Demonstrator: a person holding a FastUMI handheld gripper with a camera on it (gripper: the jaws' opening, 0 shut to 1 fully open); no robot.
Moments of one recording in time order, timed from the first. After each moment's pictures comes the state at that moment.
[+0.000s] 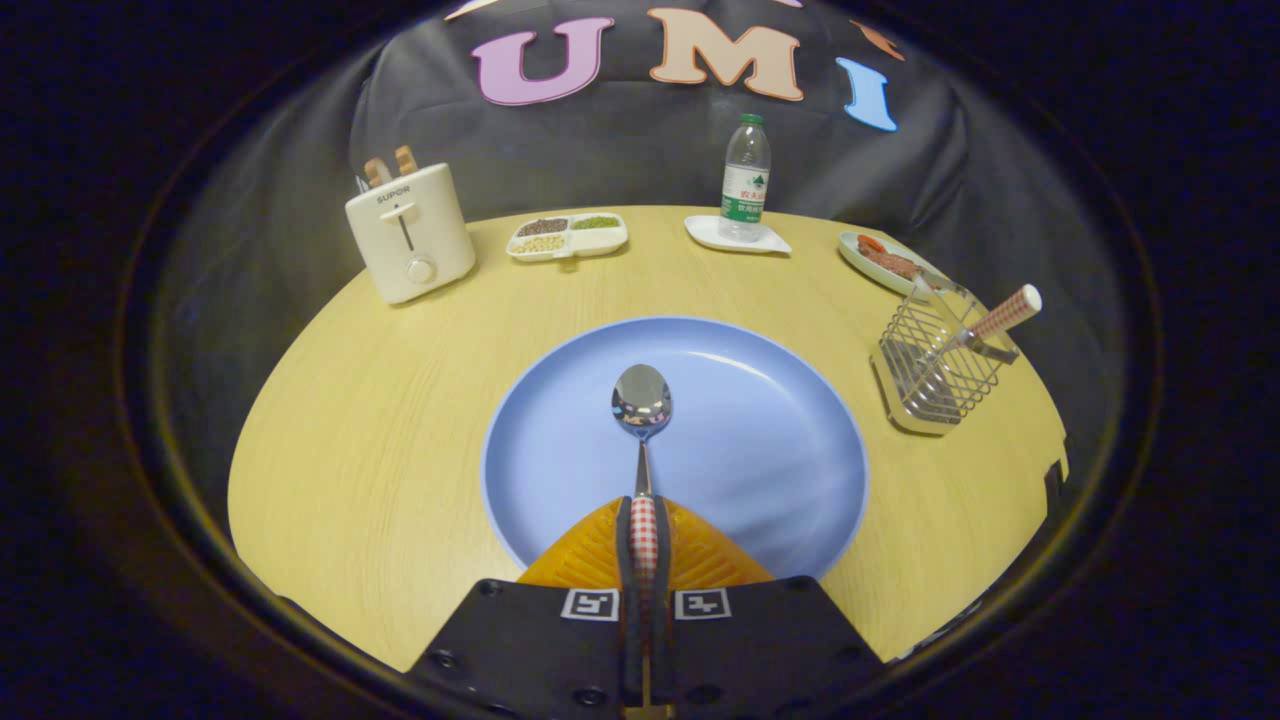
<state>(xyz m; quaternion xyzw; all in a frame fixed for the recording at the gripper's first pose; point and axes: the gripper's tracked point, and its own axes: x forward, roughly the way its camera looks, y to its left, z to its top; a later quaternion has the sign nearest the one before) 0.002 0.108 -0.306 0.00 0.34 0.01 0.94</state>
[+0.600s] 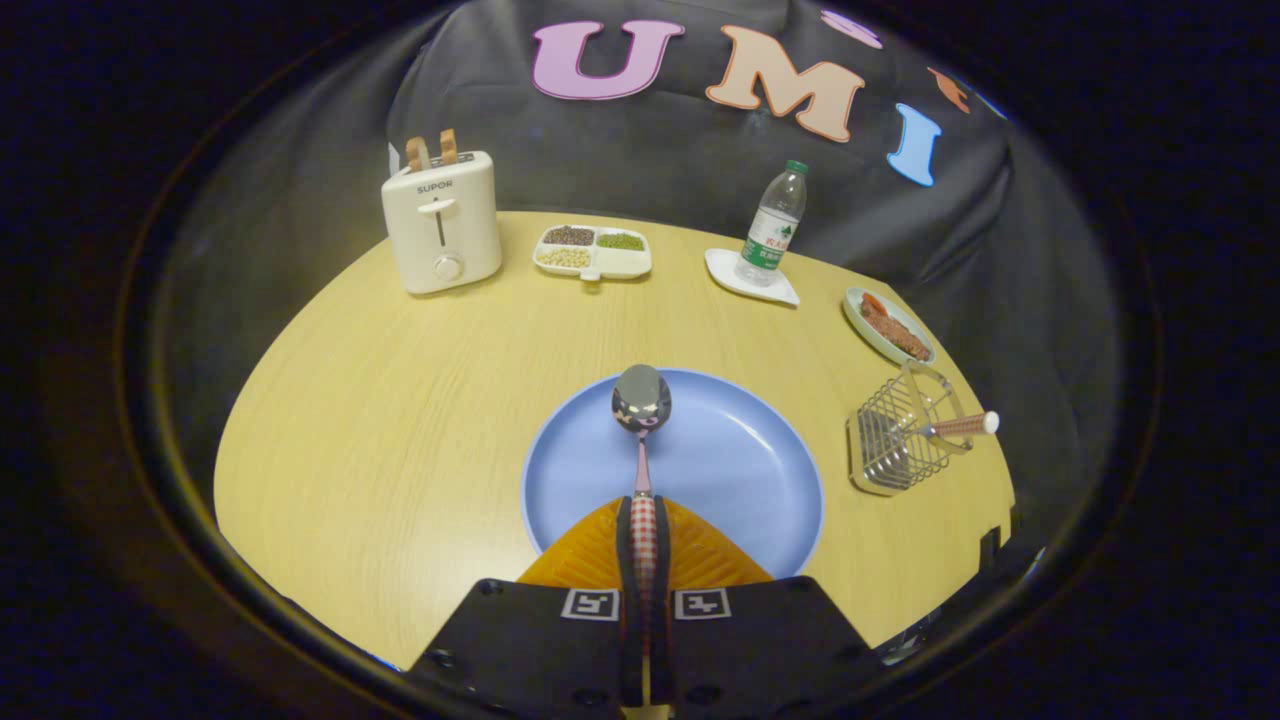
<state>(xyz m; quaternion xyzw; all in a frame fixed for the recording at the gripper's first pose) 0.004 0.116 -0.249 -0.09 0.34 0.01 0.94</state>
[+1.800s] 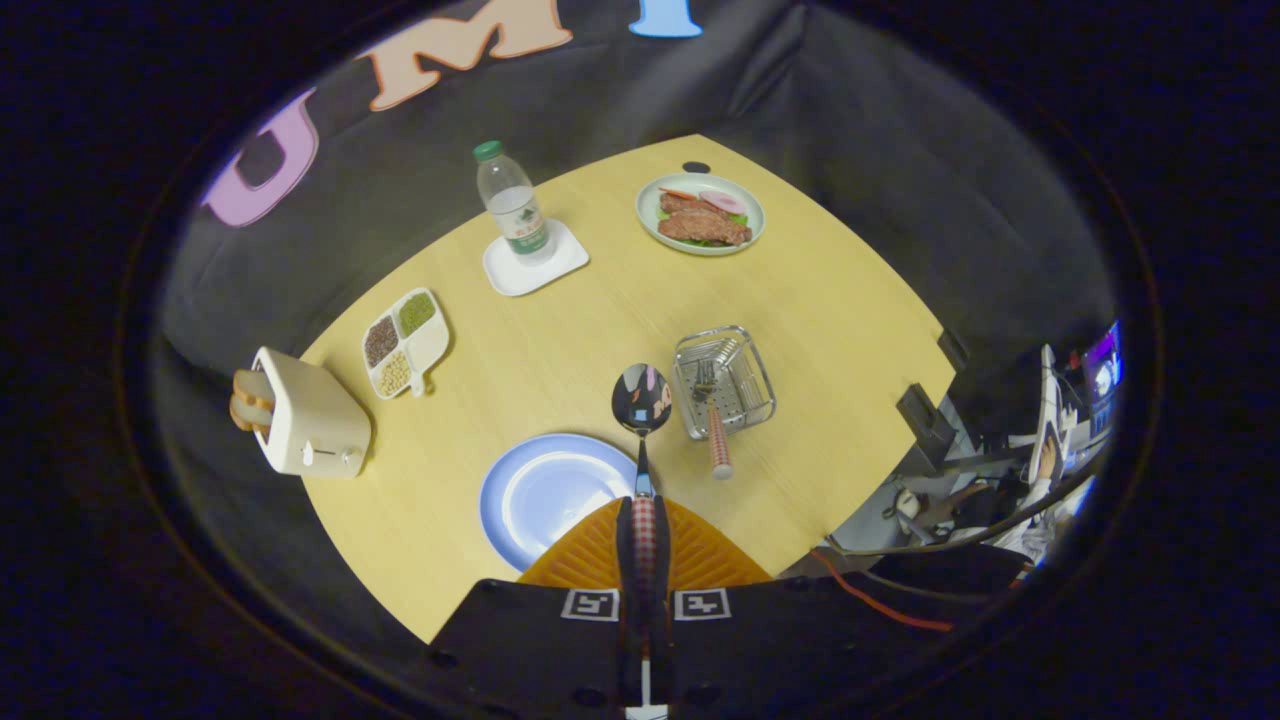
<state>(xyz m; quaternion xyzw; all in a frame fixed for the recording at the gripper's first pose) 0.030 -0.037 -0.117 0.17 0.55 -0.20 0.79</state>
